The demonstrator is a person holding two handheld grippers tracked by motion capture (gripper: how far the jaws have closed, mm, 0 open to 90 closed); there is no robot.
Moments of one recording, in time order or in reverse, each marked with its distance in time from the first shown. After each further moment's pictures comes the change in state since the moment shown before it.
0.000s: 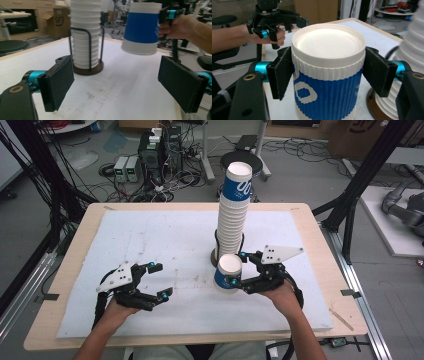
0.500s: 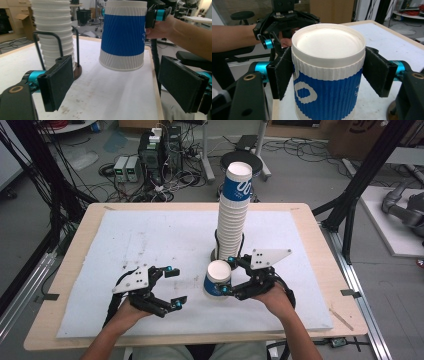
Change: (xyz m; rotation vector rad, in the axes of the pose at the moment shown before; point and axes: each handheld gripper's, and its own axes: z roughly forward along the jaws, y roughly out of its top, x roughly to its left) left arm -0.016 0.004 0.031 0.023 -0.134 0.027; right arm 0.013 0.005 0.020 0.006 0.111 -0.049
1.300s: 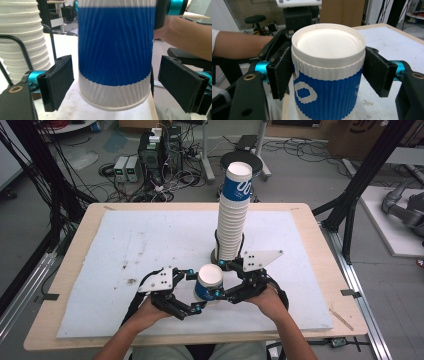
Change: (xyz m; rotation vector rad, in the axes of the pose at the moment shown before) left arm -0.008 -0.002 0.047 0.024 -0.102 0.015; right arm 0.007 0.004 0.016 -0.028 0.070 0.011
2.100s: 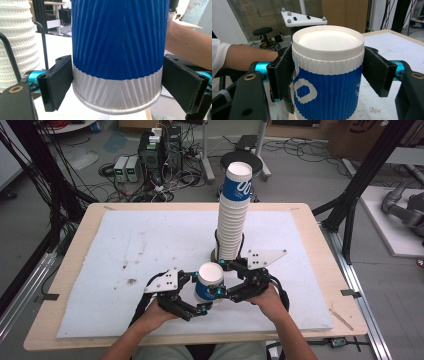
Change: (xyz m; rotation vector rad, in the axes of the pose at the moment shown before) left arm -0.001 -0.008 0.012 -0.037 -0.008 -0.045; right arm -0.002 -0.002 -0.004 -0.069 0.039 0.043
